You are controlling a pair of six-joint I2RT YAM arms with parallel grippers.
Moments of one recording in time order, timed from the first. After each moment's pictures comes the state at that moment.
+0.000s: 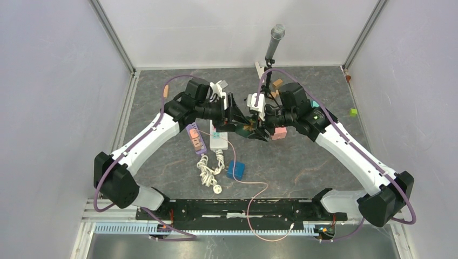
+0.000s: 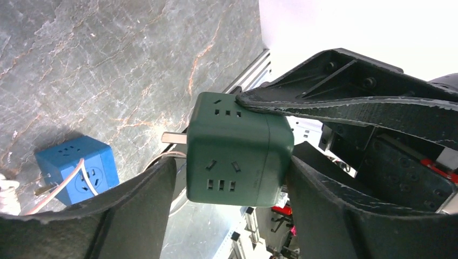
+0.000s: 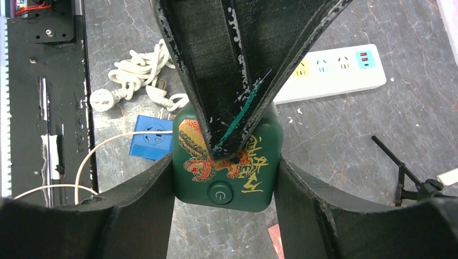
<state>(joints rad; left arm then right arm) -0.58 1.43 1.27 -0.50 0.69 -0.83 0.61 1.27 1.25 -0.63 -0.63 -0.56</state>
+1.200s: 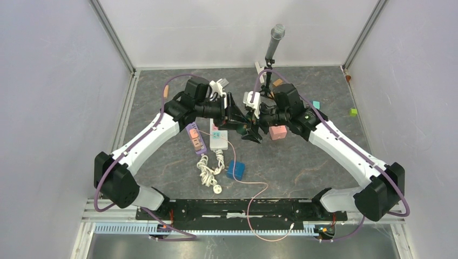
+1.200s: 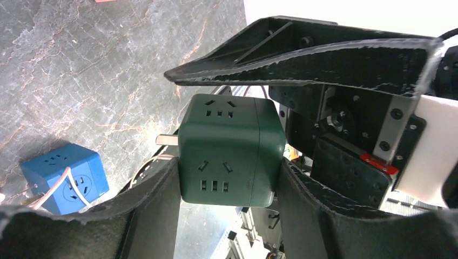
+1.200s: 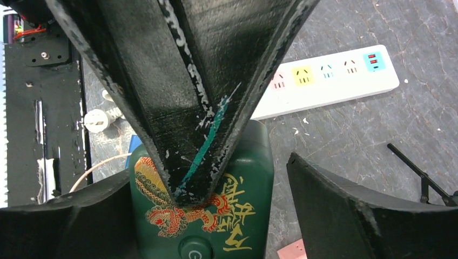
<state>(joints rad) -0.57 1.44 1.27 -0.44 0.74 -0.86 0.61 1.32 1.19 -0.46 -0.64 -0.47</state>
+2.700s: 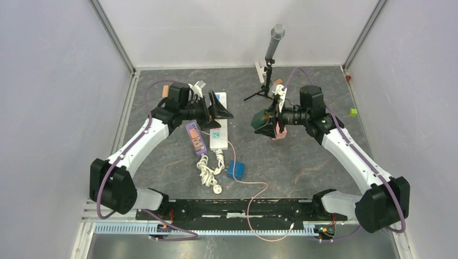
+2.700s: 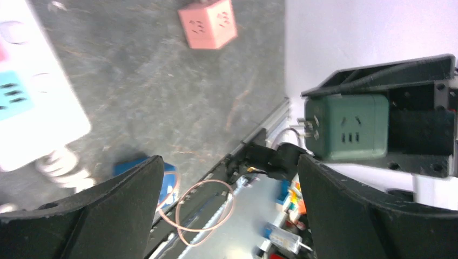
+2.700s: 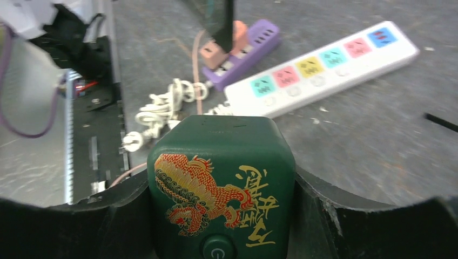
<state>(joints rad) -0.37 1.37 1.06 -0.31 0.70 -0.83 0.35 1.20 0.98 -0.27 -0.88 -0.22</state>
